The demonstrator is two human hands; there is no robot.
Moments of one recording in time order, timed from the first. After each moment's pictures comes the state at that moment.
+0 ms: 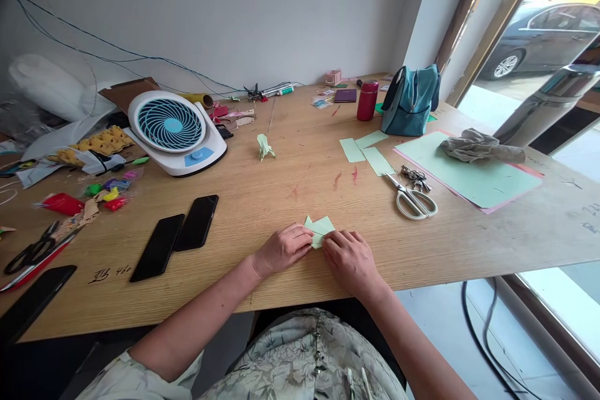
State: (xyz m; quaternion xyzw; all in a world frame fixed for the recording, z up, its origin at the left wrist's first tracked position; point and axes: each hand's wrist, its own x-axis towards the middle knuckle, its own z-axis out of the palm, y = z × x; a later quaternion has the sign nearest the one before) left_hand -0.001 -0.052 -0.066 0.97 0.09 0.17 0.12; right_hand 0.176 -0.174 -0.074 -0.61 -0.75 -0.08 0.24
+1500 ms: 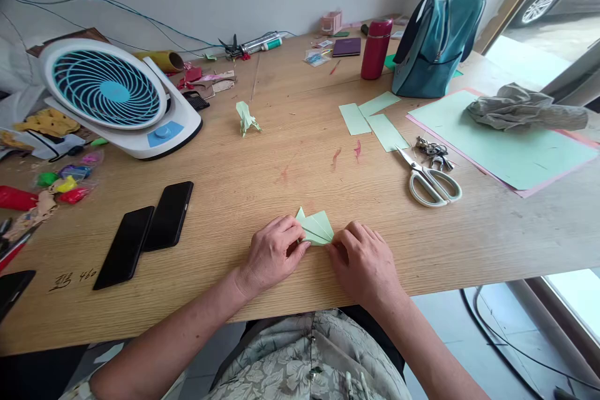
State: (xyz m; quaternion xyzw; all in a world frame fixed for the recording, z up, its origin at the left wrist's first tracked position) left_hand 0.010 -0.073 -0.059 0.94 0.26 0.18 0.15; right_hand 0.187 -0.181 -0.077 -0.71 -0.65 0.01 0.27
